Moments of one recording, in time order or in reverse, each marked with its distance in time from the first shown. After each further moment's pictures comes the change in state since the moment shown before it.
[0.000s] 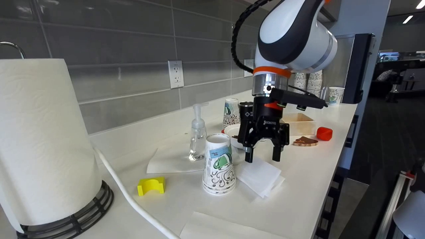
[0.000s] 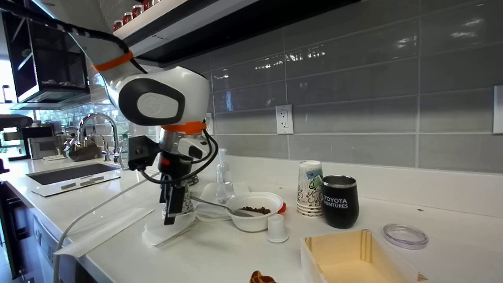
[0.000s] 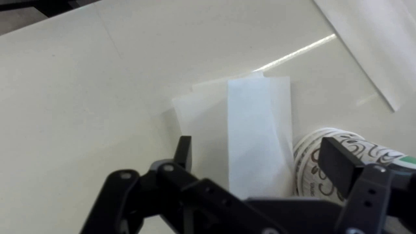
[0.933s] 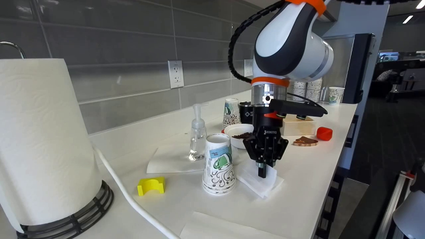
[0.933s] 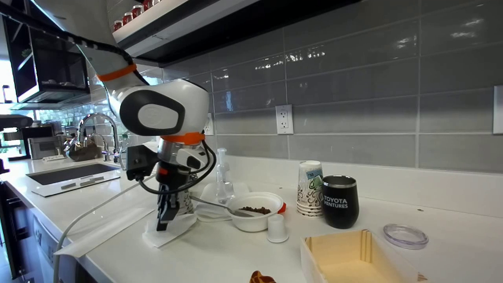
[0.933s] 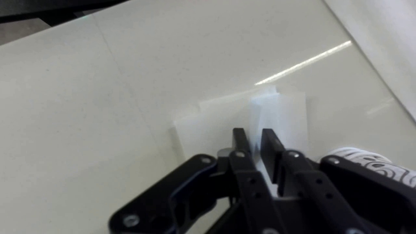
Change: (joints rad) arm 0.009 0.068 0.014 0.005 0.007 0.022 -0.002
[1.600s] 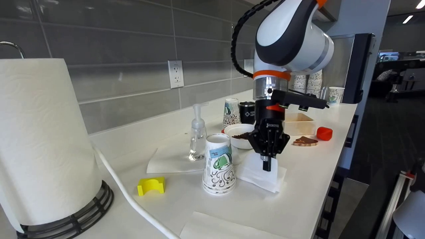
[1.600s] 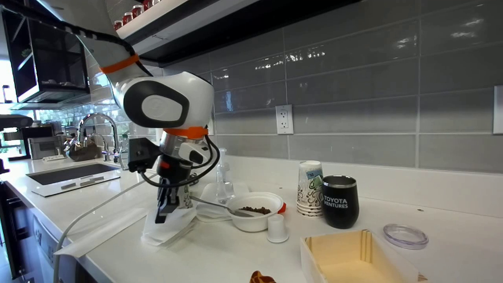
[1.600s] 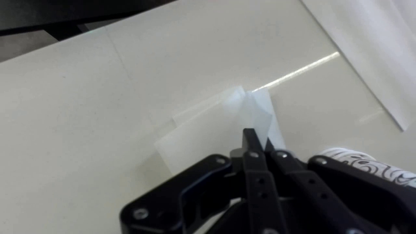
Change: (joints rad) arm -0.018 -0.046 -0.027 0.008 -0.005 -0.095 -0.020
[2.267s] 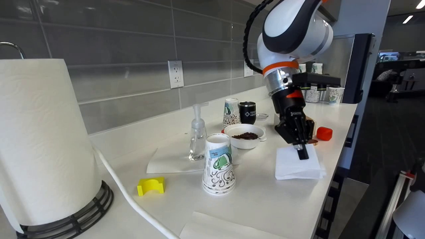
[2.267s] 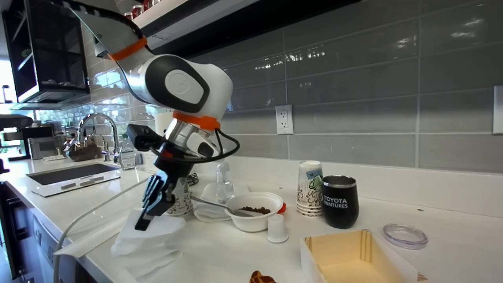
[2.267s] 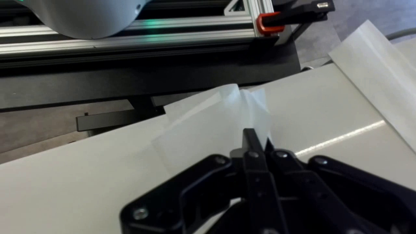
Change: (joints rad) arm -0.108 -0.062 -0.063 0.040 -0.237 -0.404 -0.023
